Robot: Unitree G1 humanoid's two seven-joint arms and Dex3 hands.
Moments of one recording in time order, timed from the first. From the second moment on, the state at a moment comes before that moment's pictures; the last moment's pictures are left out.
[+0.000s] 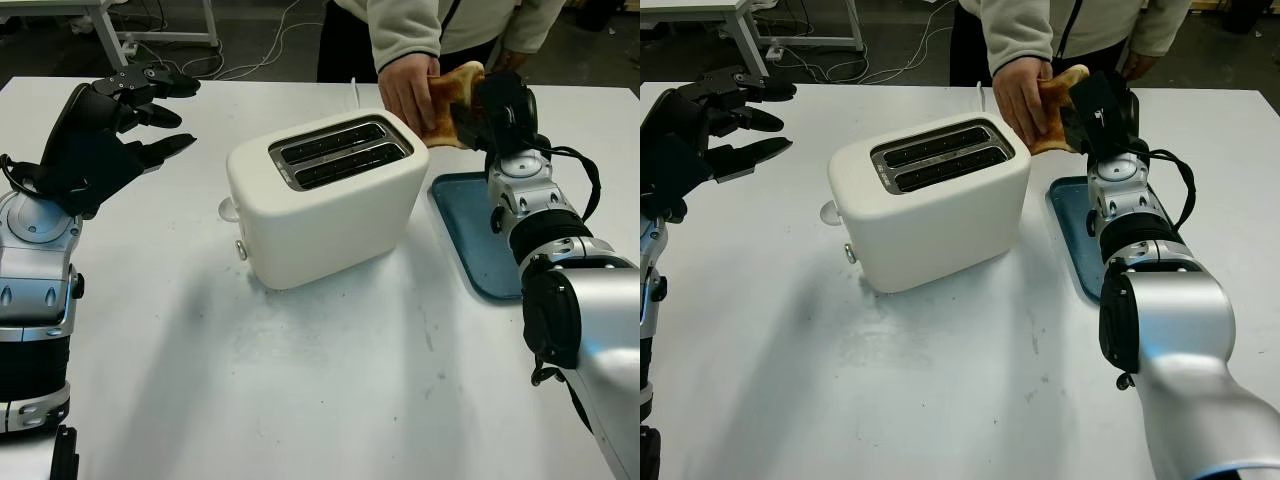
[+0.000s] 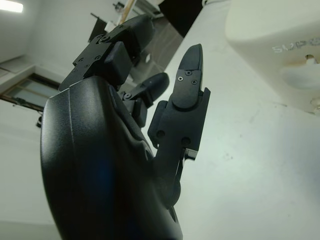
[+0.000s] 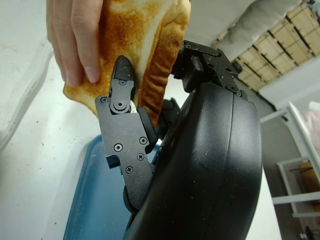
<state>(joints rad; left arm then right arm) -0.47 0.56 0.14 -0.10 0.09 0.18 -0.29 -1.14 -0.35 -0.13 1.33 -0.13 -0.12 -0.17</state>
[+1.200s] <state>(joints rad) -0.47 0.56 0.14 -0.11 0.09 0.19 -0.29 -1.06 -0.43 -0.12 1.26 -0.14 -0.27 -0.04</state>
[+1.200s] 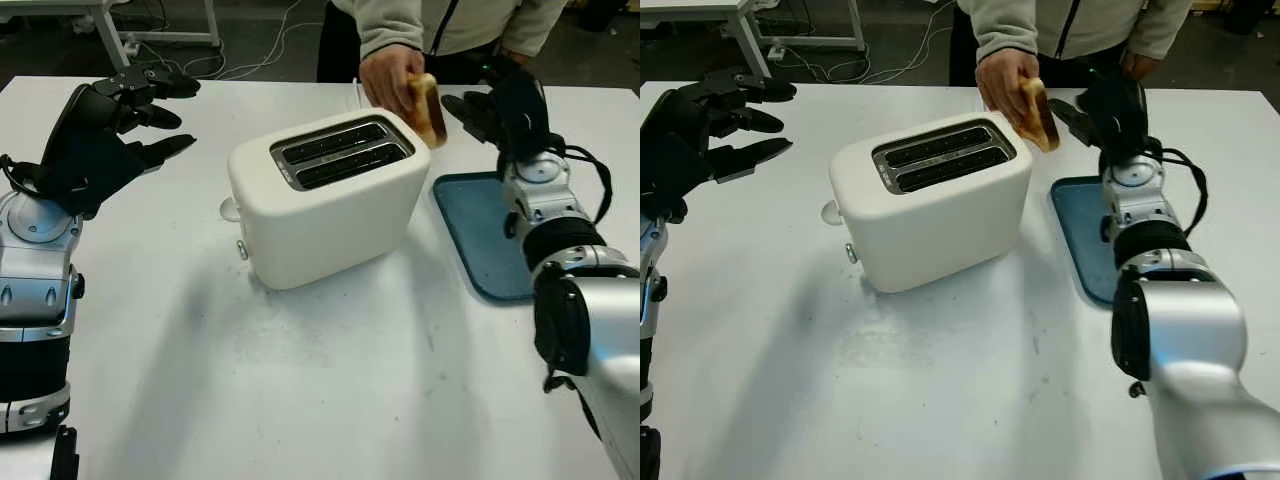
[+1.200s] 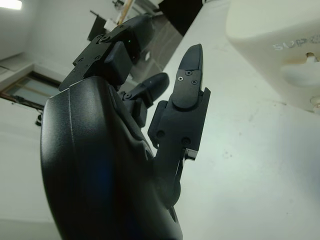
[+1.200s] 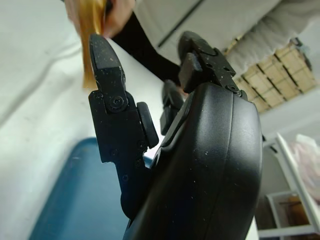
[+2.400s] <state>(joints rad) 0.14 0.06 0.11 -0.18 0.11 -0.20 0.06 0.04 -0.03 0.01 -0.01 0.20 -0.20 0.10</state>
